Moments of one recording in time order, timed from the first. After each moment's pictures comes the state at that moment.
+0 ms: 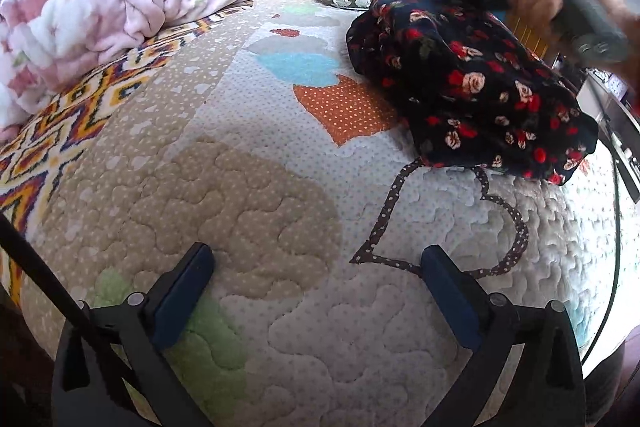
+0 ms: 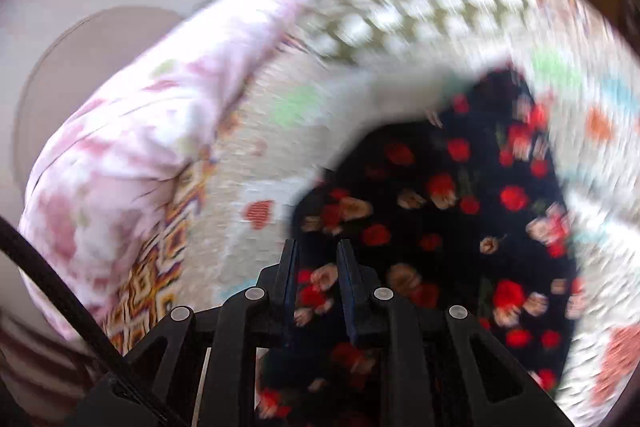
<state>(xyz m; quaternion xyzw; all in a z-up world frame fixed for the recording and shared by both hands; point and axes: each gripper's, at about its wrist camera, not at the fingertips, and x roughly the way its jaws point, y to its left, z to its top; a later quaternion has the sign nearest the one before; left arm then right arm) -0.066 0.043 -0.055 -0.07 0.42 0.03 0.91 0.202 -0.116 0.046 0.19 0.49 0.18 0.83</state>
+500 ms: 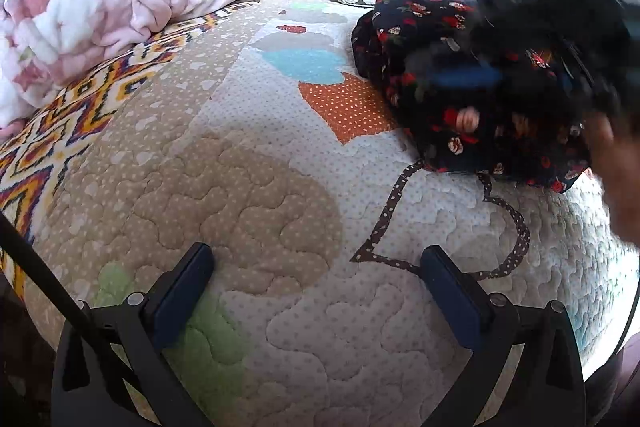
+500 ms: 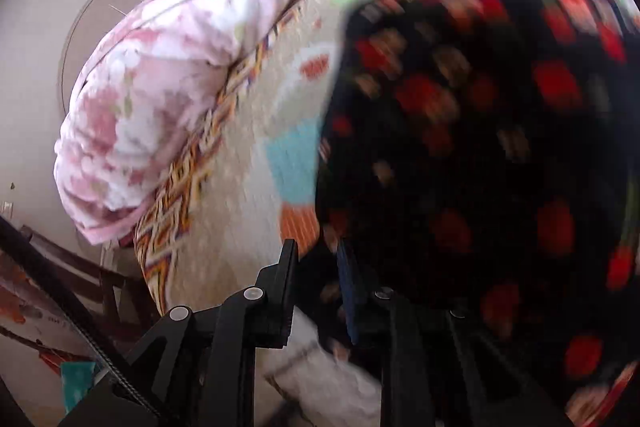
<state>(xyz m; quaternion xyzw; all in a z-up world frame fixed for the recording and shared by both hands) -0.065 0.043 -0.051 -0.07 0.43 0.04 0.90 0.094 -0.098 -0.025 0.18 0.52 0.31 0.77</state>
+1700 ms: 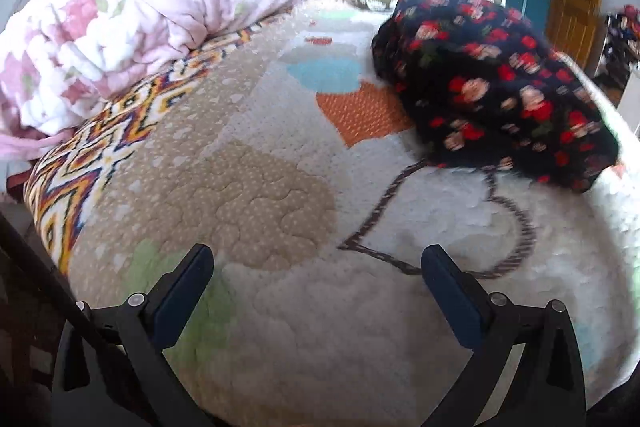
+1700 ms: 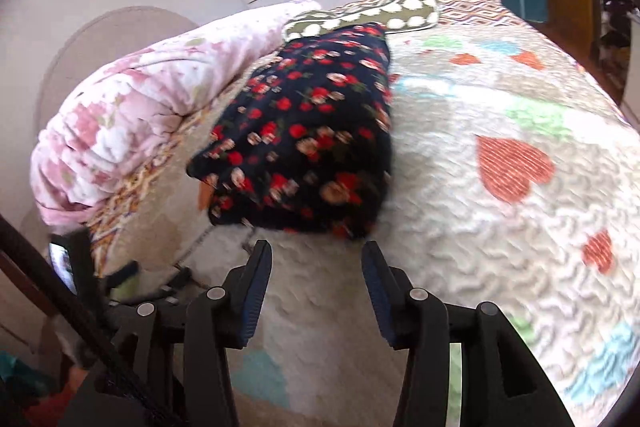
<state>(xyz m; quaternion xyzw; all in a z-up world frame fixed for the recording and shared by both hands) -0.081 0.009 -0.031 -0.04 0.41 0.13 0.90 -0.077 -0.247 0.005 0.13 0.39 0.17 0.90</state>
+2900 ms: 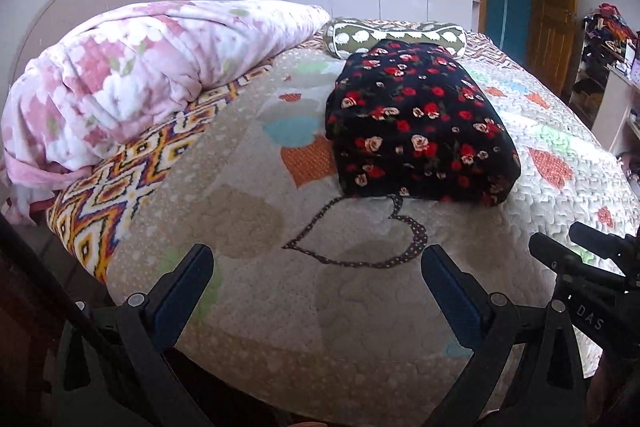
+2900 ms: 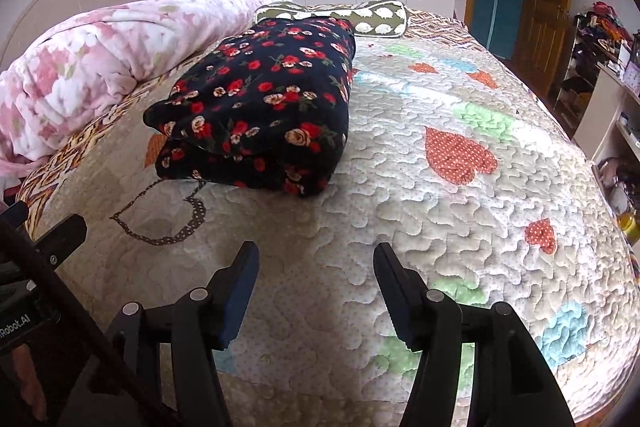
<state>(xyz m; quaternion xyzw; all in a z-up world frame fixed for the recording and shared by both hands) -0.126 -0.050 0.031 -0.01 0.37 0.12 0.92 -0.105 -0.233 -0.007 0.02 0.39 0.08 0.92</state>
